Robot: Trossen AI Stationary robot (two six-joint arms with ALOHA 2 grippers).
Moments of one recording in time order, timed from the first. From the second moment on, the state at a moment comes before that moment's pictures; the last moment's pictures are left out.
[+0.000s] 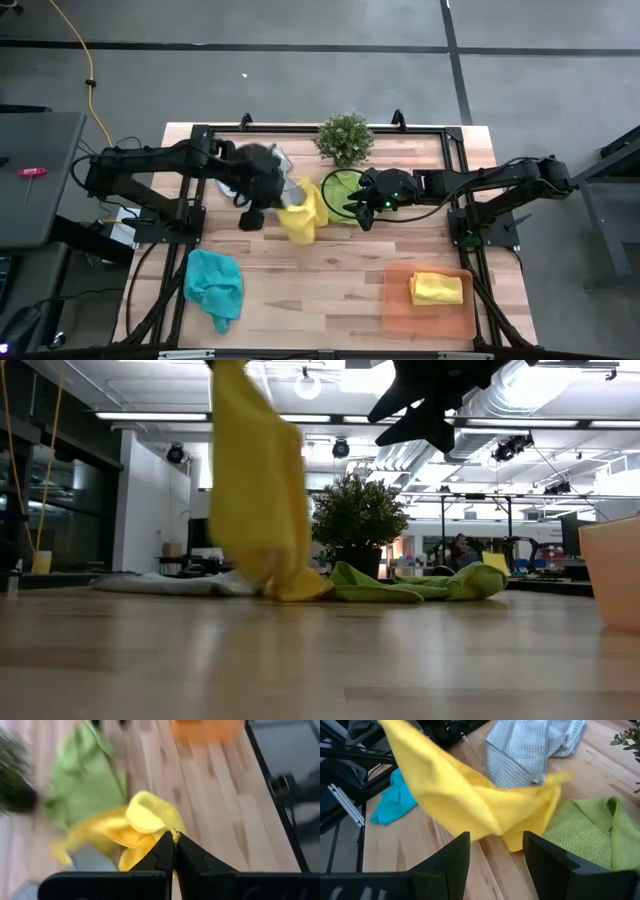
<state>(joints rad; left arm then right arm) 0.11 1.33 1.43 -1.03 0.17 0.10 0.03 1.31 0.96 -0.24 0.10 0.54</state>
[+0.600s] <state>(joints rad) -0.23 1.34 0.80 -0.47 0.13 -0.46 0.03 1.40 0.96 -0.16 0.03 0.59</state>
